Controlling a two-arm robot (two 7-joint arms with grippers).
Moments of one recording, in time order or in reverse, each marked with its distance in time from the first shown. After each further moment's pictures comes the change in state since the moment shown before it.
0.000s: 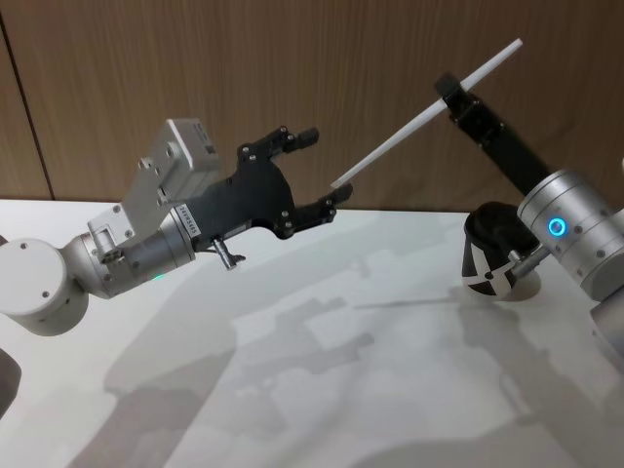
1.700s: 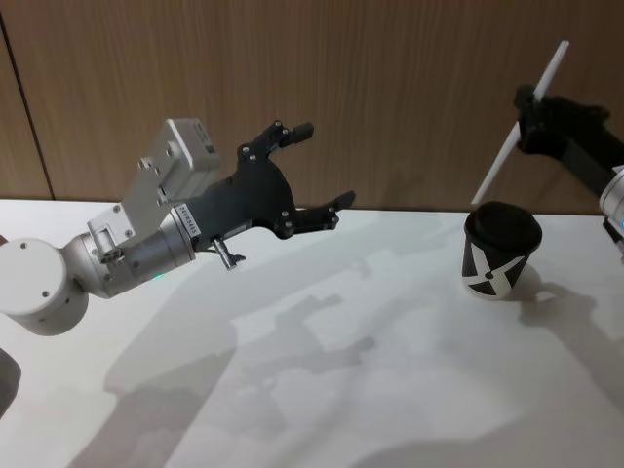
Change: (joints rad) left arm 0.000 0.000 0.000 0.000 0.000 0.000 0.000; right arm 0.083 0.289 -0.069 0.073 -0.415 -0.089 0.059
